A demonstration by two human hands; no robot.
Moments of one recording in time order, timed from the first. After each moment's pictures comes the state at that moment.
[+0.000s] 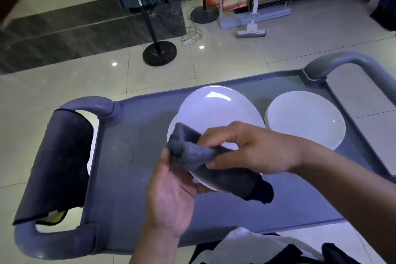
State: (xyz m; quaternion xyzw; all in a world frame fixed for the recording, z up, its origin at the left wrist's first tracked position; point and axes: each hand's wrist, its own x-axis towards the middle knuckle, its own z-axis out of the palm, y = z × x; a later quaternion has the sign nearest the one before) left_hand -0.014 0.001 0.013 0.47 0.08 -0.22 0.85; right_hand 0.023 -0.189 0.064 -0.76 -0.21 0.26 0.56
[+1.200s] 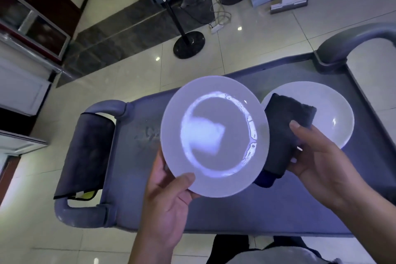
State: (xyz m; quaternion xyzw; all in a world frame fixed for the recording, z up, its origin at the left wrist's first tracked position) left_hand -0.050 -0.110 0.030 0.58 0.10 -0.09 0.80; right_hand -0.033 -0.352 -0.036 -0.41 0.25 0.10 0.87
